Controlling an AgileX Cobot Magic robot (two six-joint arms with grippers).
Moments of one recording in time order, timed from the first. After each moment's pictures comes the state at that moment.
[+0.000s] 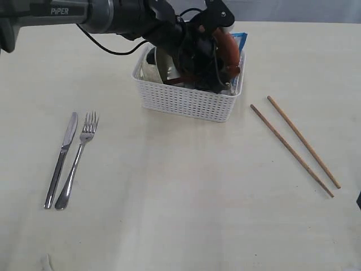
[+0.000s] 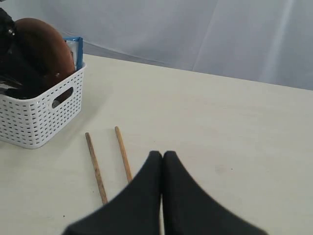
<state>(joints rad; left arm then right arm) -0.62 2.24 -1.70 -0.85 0.55 1.26 0.03 0.01 0.00 0.01 0.32 -0.14</state>
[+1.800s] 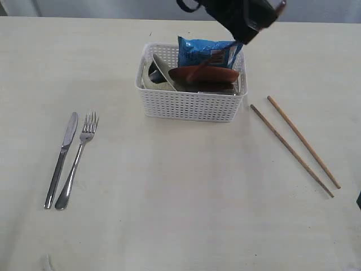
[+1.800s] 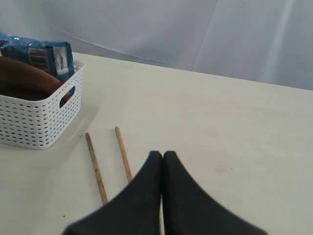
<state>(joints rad) -0.69 1.93 -1.70 -0.96 0.78 1.30 0.03 0.01 0.00 0.01 0.32 -0.14</state>
